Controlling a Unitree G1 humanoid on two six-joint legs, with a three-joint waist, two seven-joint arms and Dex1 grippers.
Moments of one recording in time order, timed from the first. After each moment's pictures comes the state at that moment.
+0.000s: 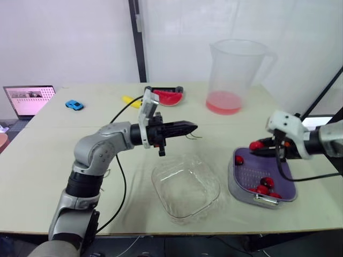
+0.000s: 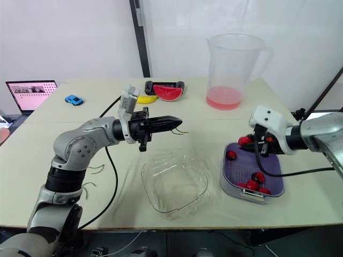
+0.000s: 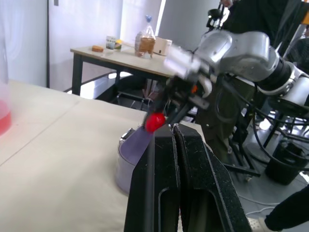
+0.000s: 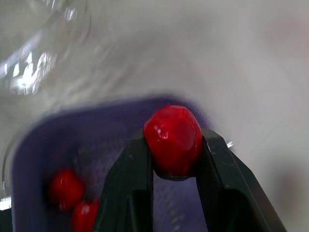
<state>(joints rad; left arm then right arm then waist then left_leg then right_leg) -0.83 0.38 -0.03 -0.12 -0.77 0.80 -0.95 -0.47 -1.31 0.04 -0.19 0.42 0.68 1.14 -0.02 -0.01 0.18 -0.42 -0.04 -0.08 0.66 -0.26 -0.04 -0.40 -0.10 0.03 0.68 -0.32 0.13</state>
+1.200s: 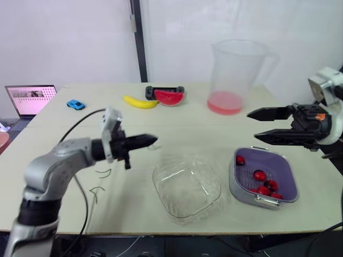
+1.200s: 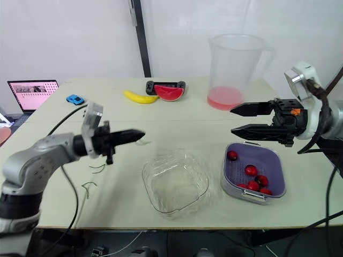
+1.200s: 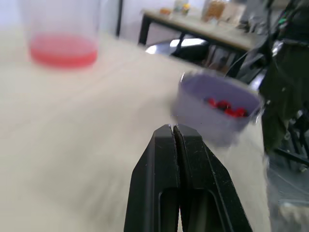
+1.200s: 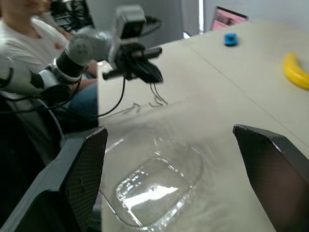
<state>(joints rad) -0.42 0.69 0.22 -0.31 -0.82 0.85 -0.89 -0.70 -1.13 -0.29 -0.08 0.93 0.96 1.35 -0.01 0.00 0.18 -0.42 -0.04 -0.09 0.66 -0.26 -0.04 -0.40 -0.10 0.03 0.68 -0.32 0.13</state>
